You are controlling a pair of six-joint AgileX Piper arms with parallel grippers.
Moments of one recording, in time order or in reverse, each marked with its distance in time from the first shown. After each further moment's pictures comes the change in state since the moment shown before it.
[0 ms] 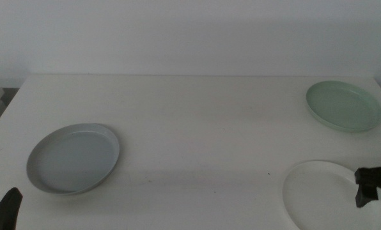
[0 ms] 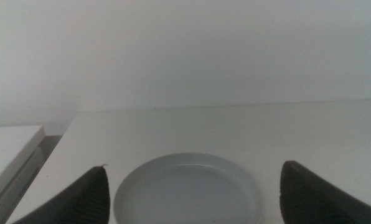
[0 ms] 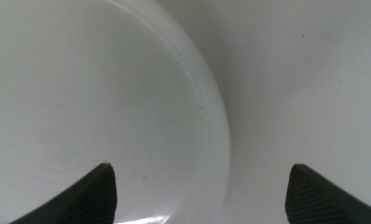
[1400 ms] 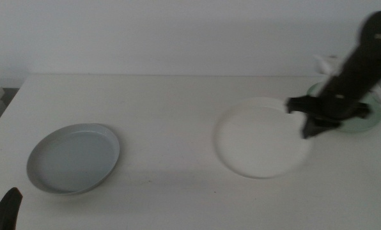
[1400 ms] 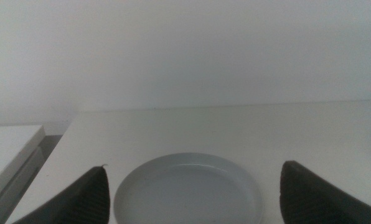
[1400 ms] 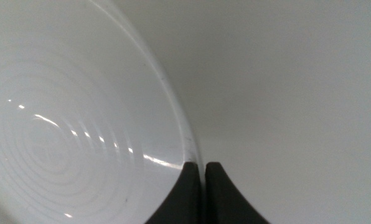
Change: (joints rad) left arm 0.000 0.000 0.000 0.000 0.000 -0.003; right arm 0.238 0.244 -0.578 0.144 0.225 -0.064
